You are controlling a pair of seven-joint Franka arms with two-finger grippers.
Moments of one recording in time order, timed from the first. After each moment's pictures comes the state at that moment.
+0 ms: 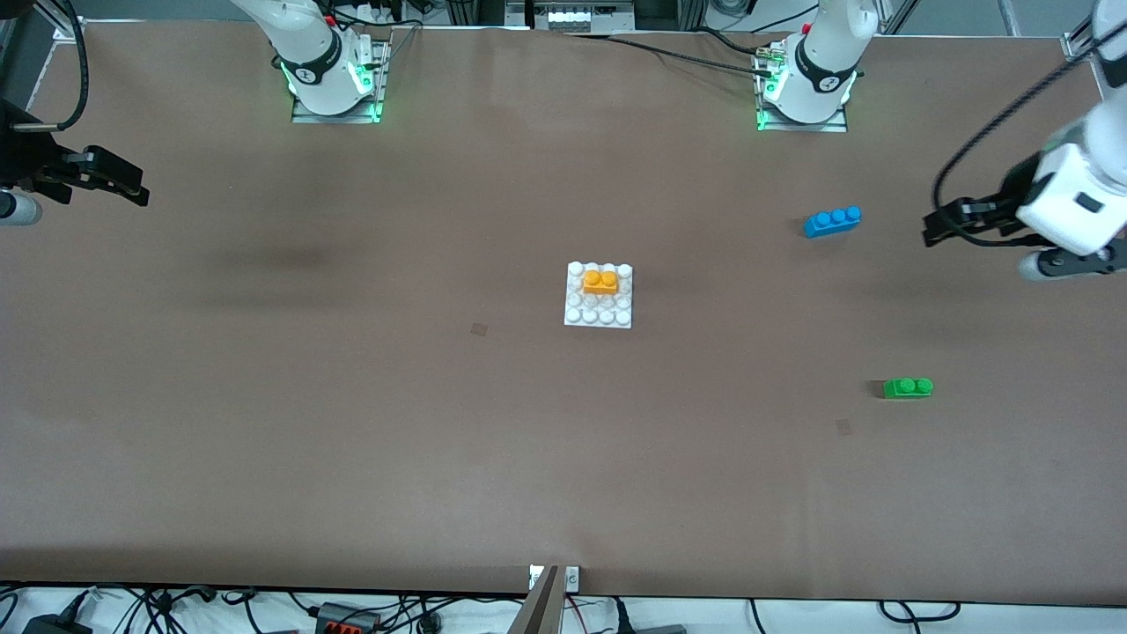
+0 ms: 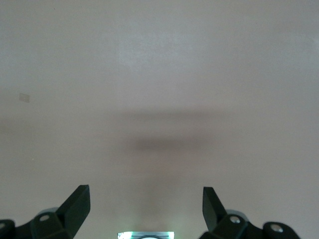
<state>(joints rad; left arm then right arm) 0.02 0.08 -0.11 -1.55 0.02 1.51 -0.26 0.05 -0.02 -0.07 -1.63 -0.03 1.53 -0.02</state>
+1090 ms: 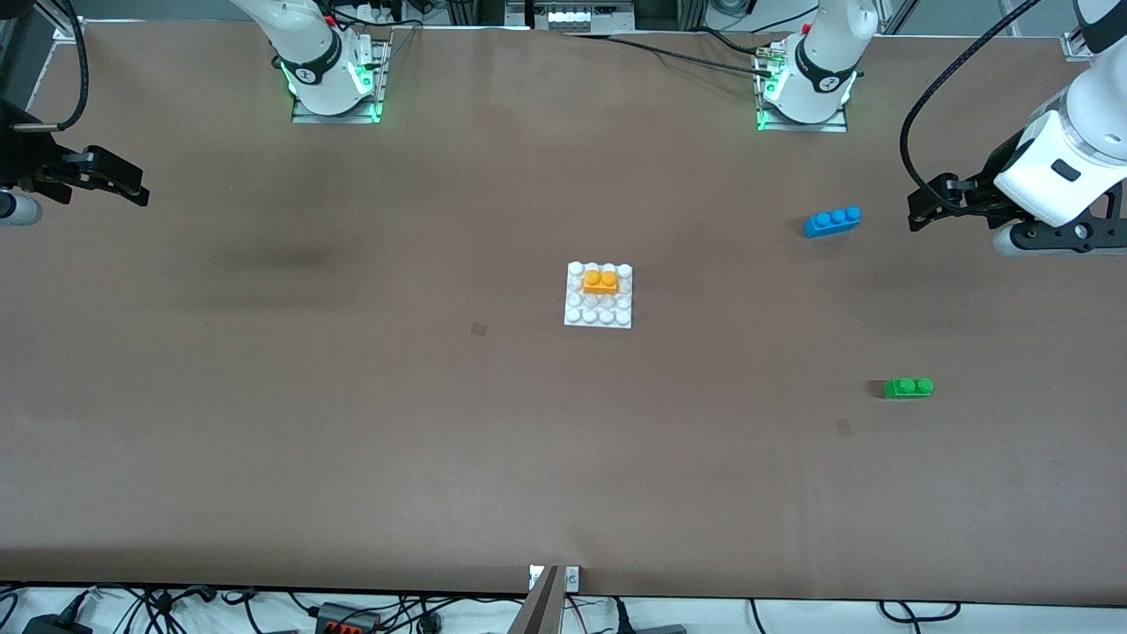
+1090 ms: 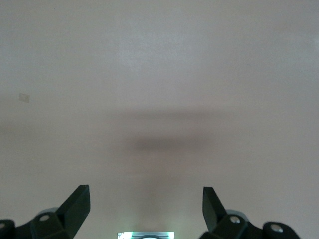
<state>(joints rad) 0.02 0.05 -0.13 -1.55 0.02 1.51 -0.14 0.05 -0.02 -0.07 -1.63 -0.03 1.53 -0.02</state>
